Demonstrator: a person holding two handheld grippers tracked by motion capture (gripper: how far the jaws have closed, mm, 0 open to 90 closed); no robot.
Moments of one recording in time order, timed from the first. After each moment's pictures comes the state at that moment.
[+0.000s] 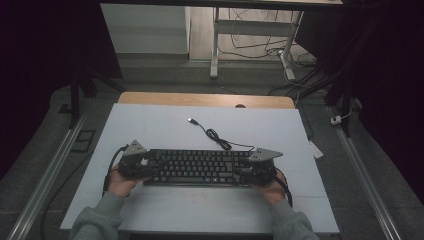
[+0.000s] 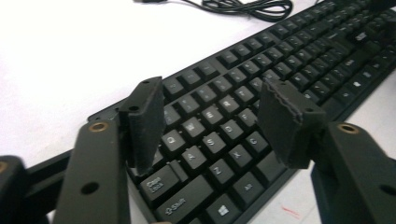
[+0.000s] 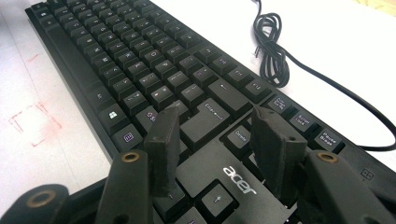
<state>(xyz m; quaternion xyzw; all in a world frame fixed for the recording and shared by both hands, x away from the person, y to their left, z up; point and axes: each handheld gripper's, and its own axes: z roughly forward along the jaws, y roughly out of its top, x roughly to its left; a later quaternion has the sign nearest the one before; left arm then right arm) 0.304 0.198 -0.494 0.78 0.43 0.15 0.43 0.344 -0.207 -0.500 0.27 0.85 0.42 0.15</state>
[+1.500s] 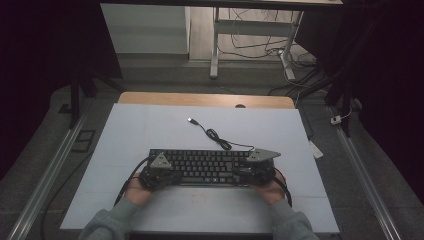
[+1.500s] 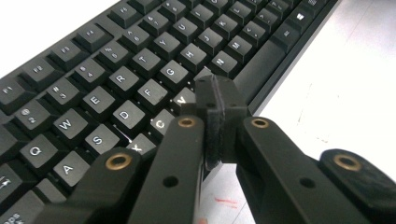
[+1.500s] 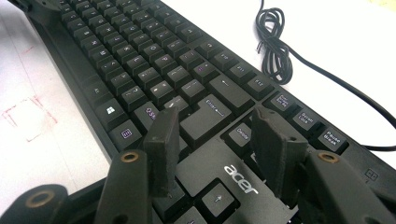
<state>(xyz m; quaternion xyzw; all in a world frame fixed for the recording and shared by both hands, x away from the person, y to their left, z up) 0.298 0.145 -0.517 0.86 0.34 0.09 0.37 0.344 -0.204 -0.502 0.27 0.86 0.41 0.15</state>
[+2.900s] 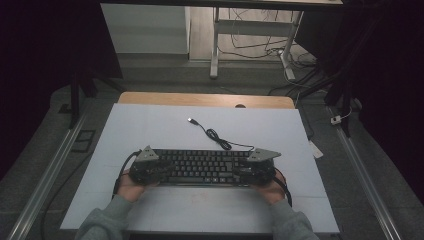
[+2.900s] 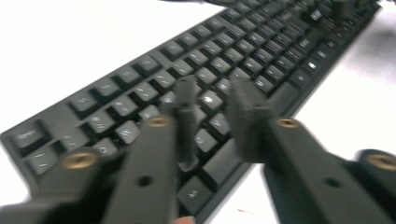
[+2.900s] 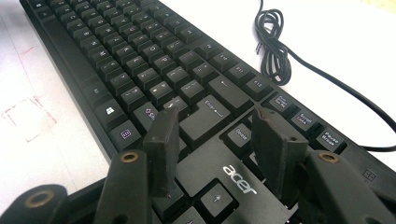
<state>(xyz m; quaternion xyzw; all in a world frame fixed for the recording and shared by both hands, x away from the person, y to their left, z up) 0.300 0.173 -0.502 0.80 0.39 0.12 0.43 0.345 -0.205 -0.502 0.27 0.86 0.41 0.15</state>
